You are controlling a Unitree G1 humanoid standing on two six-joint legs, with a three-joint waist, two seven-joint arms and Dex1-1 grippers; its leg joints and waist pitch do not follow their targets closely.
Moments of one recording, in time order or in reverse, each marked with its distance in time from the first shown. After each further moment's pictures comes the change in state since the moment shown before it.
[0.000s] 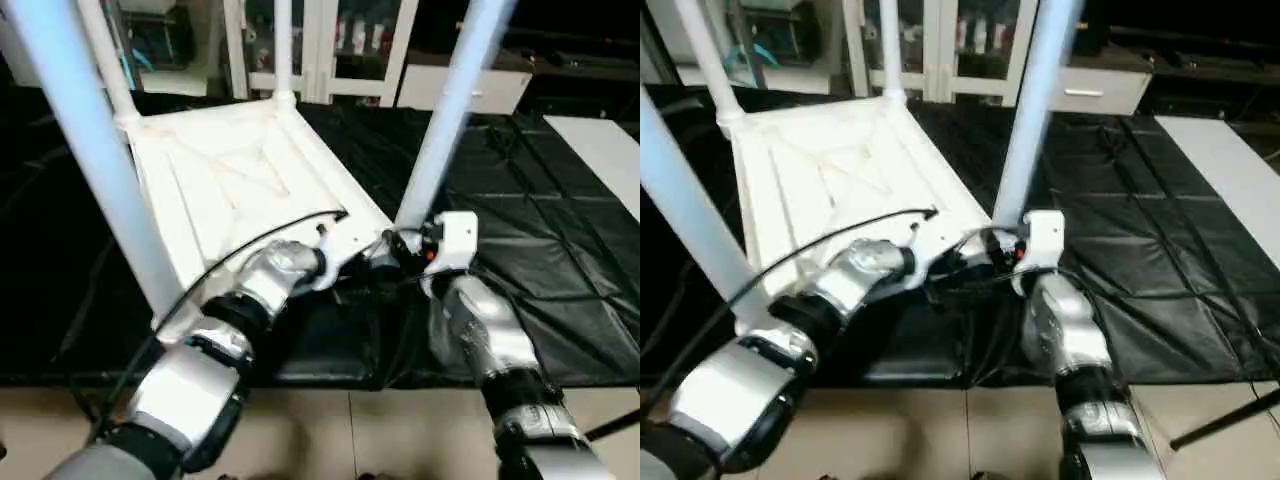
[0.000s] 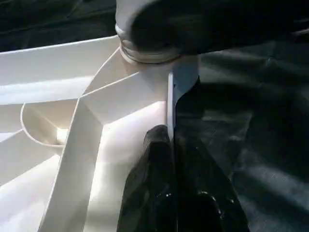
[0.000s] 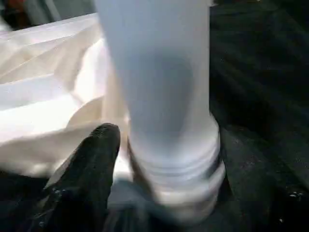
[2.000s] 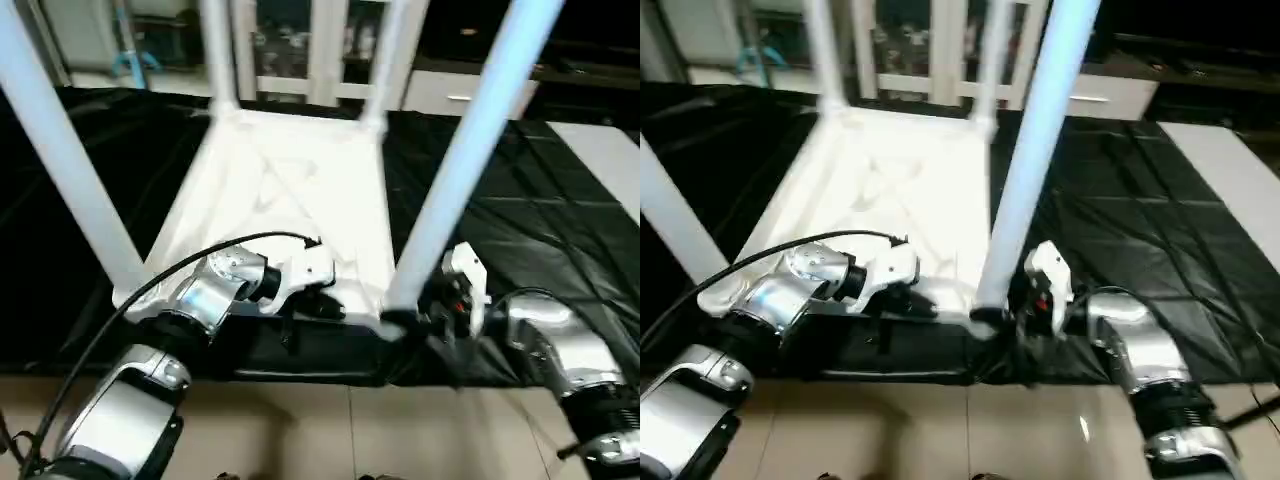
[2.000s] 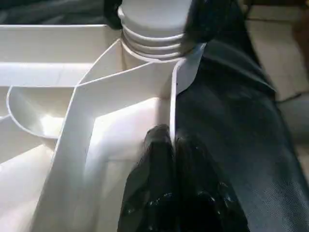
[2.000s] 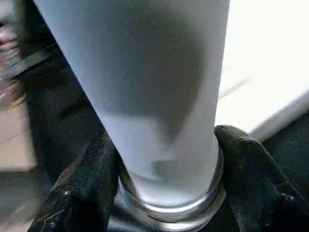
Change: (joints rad) left arm 0.166 0.187 -0.055 -0.322 -0.060 0.048 -0.520; right arm 0.054 -0.306 0.189 -0.098 0.027 0.145 0.625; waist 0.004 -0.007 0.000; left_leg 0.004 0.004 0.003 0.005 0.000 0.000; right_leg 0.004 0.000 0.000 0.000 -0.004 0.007
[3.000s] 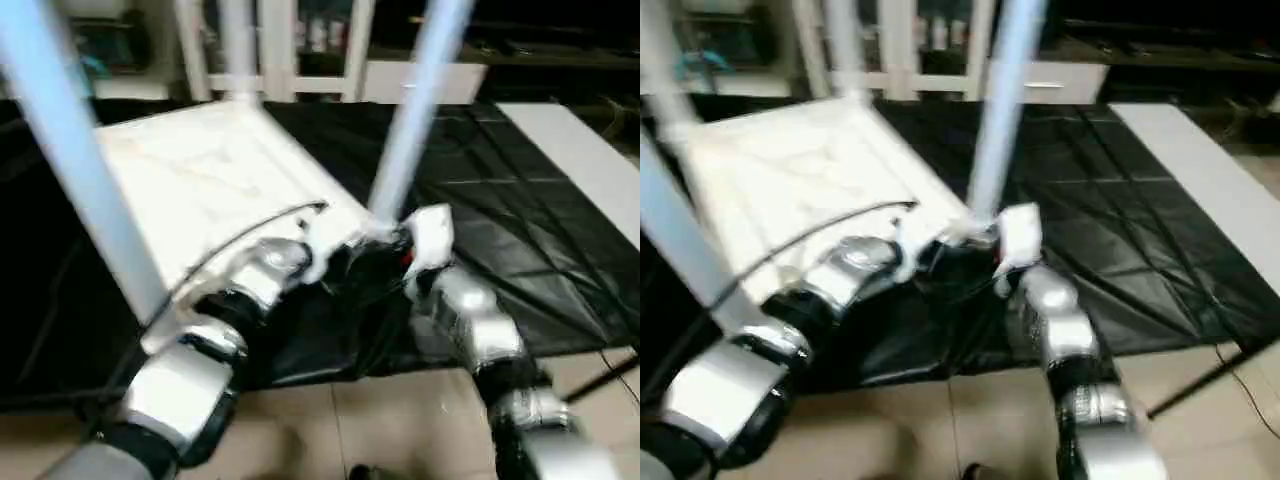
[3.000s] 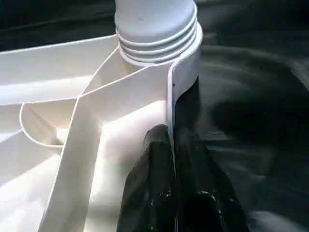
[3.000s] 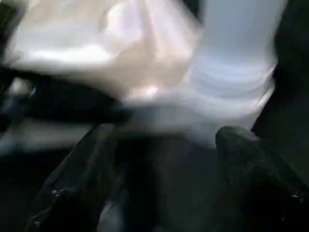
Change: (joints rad) left arm -0.169 -0.153 0.102 0.307 0.043 0.048 0.651; right arm -0.081 0.285 -0.043 0.172 -0.113 -0.178 -0.523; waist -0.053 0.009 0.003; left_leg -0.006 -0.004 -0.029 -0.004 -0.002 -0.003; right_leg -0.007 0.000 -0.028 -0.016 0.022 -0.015
